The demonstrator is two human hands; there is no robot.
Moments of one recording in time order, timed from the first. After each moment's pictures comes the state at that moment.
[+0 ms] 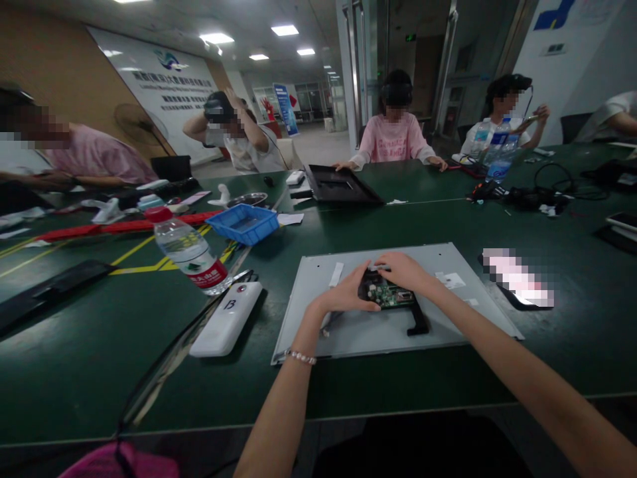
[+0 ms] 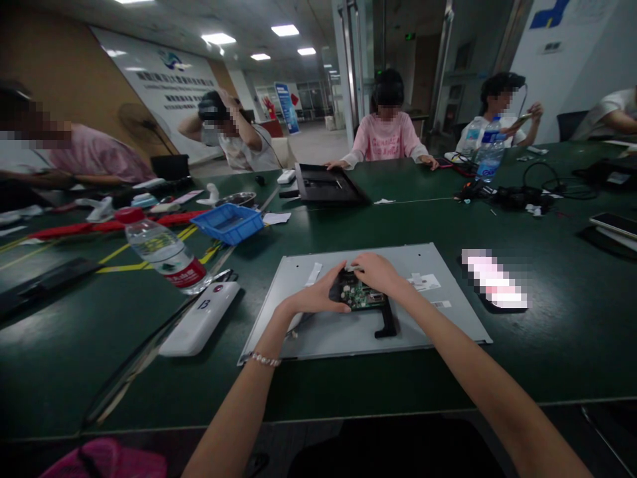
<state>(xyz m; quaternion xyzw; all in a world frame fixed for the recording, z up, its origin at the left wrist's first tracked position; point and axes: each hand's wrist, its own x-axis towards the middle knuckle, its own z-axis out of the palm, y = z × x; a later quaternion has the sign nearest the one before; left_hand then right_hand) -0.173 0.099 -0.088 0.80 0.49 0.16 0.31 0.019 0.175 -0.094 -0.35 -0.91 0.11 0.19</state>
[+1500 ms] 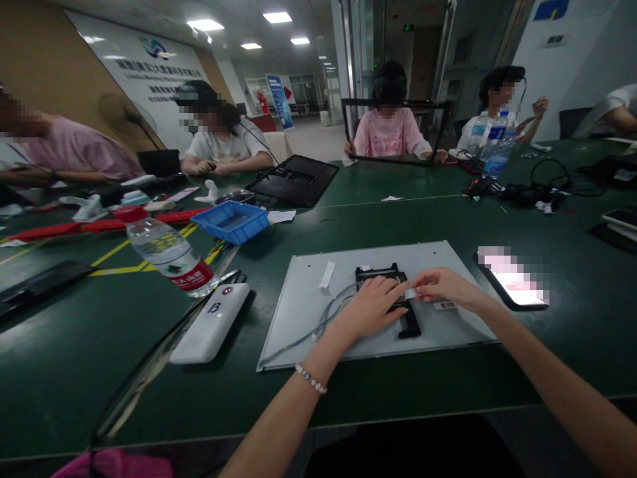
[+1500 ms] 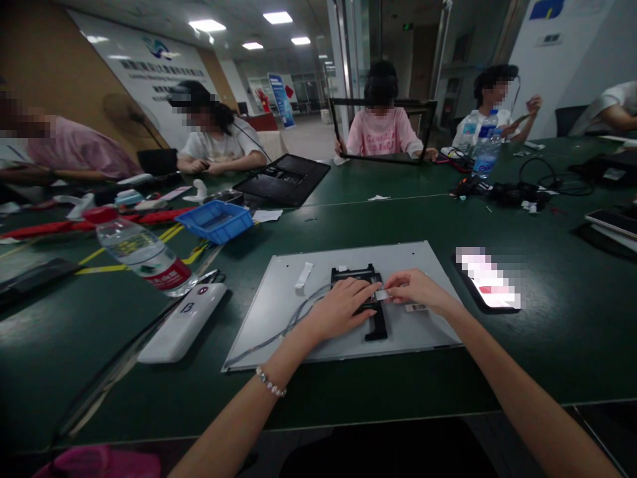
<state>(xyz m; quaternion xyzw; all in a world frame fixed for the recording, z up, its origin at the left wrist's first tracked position) -0.093 0.073 -0.074 0.90 0.42 0.09 0.01 0.123 0.145 -0.101 -0.42 -0.63 0.62 0.20</state>
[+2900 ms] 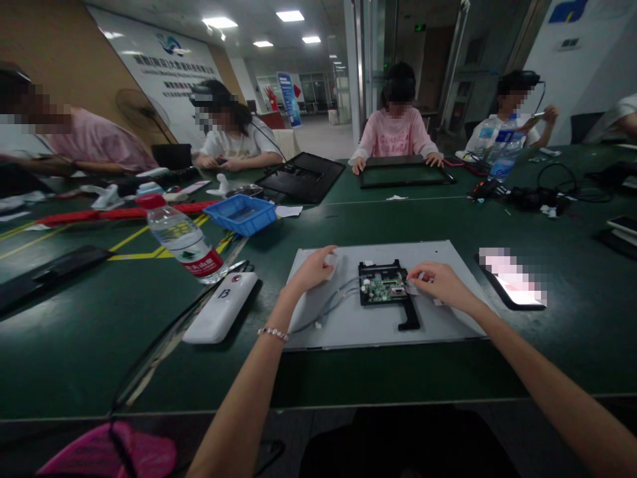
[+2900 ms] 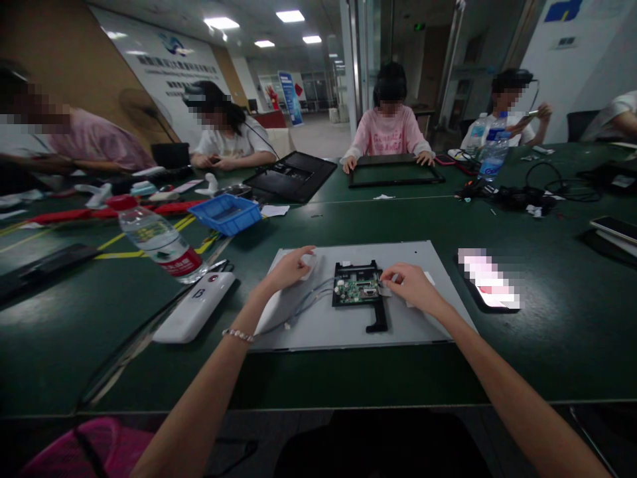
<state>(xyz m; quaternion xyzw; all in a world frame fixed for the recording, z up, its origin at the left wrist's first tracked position) -0.230 0.128 -0.091 0.74 0.62 0.23 0.11 0.114 0.138 -0.099 -0.39 -0.83 0.30 0.28</state>
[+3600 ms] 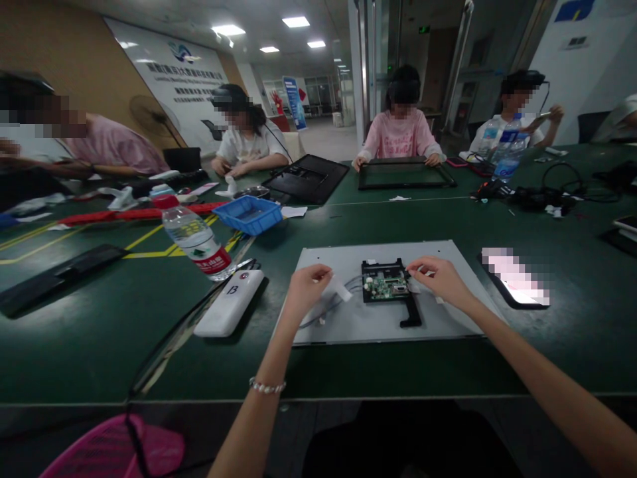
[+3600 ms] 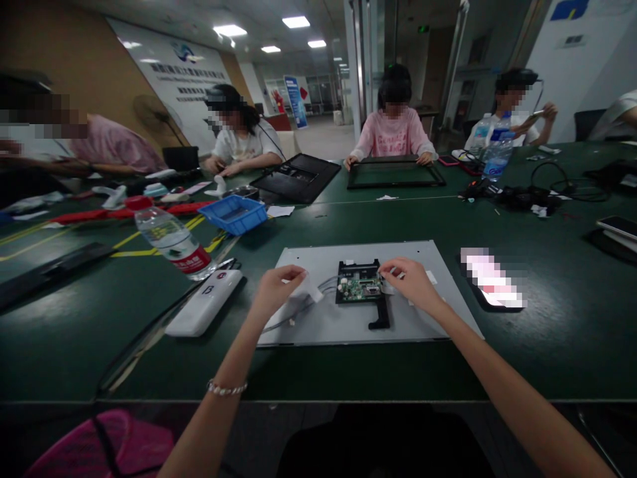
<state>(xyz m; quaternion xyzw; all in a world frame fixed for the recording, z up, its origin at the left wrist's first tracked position) -0.205 0.054 -0.070 0.63 0.67 0.36 0.13 0.105 0.129 -0.092 -0.38 -0.79 0.32 0.35</state>
